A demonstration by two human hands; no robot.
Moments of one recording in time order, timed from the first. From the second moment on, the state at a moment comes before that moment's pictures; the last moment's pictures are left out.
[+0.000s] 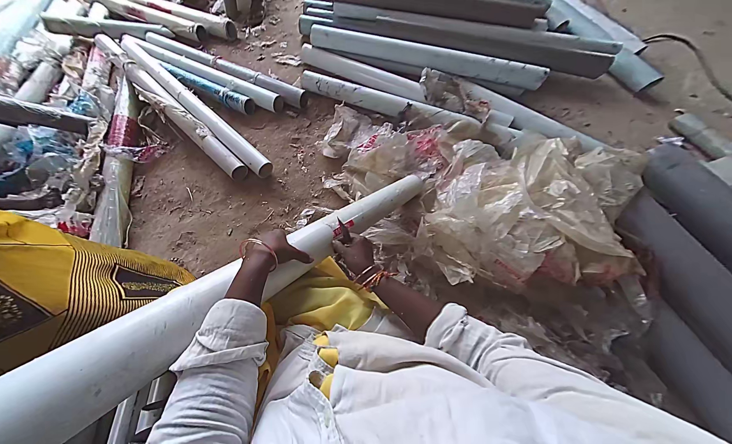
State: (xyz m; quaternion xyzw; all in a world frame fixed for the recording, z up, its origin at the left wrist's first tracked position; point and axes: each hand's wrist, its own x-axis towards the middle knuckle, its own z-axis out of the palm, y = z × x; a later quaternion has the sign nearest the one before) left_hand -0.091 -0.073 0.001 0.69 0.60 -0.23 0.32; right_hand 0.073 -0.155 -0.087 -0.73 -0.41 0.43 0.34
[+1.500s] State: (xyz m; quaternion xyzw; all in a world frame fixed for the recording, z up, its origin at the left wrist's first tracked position) left_hand -0.065 -0.099 0.014 0.63 0.65 -0.35 0.22; right_hand 0.096 -0.123 -0.105 -0.64 -0.10 0.65 0.40
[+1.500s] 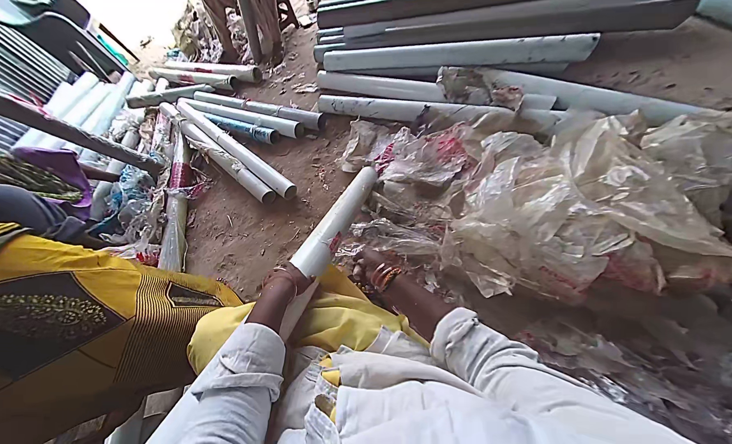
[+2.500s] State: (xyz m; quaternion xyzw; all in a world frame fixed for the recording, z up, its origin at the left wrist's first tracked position) left_hand -0.035 0.000 -0.070 0.82 0.50 -0.07 0.28; right_hand 0.079 -0.139 -0.094 -0.62 -0.56 0.48 0.25
